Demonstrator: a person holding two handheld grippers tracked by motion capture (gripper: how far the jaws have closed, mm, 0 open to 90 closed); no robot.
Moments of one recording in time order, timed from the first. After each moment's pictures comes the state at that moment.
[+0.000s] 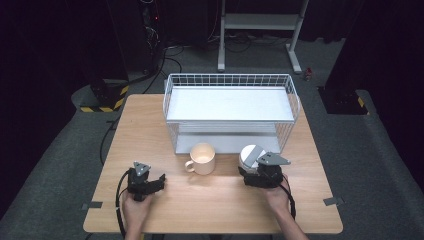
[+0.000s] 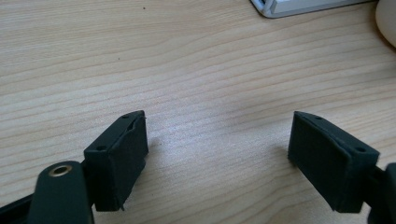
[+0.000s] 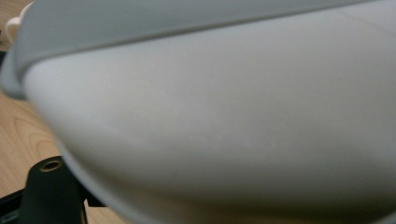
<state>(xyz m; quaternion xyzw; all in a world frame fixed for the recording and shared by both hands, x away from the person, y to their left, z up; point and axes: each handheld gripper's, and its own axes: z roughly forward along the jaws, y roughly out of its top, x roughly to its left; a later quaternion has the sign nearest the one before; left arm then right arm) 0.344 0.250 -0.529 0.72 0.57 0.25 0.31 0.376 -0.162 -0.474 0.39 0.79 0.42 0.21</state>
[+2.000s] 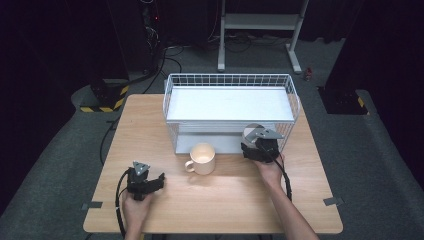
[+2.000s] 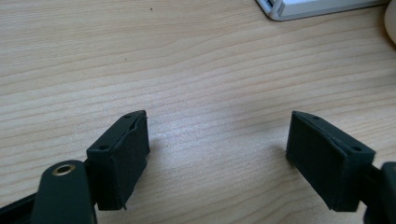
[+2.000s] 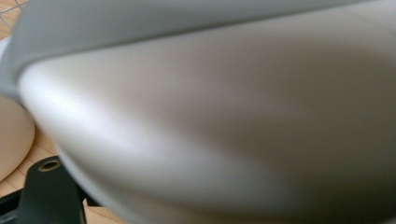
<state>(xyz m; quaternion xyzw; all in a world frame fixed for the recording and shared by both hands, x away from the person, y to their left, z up) 0.346 0.251 -0.529 0.71 0.58 0.26 0.31 0.461 -0.160 -0.485 0.46 0.76 0.40 0.24</state>
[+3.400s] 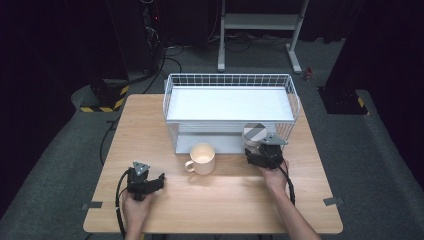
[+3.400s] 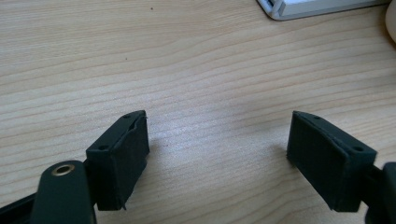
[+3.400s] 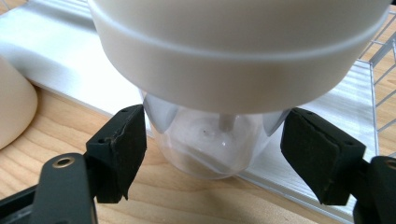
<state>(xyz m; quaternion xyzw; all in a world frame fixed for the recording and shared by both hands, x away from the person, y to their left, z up) 0.346 0.251 -0.529 0.71 0.58 0.26 0.31 0.443 -0.170 -0.488 0.47 0.76 0.37 0.24</state>
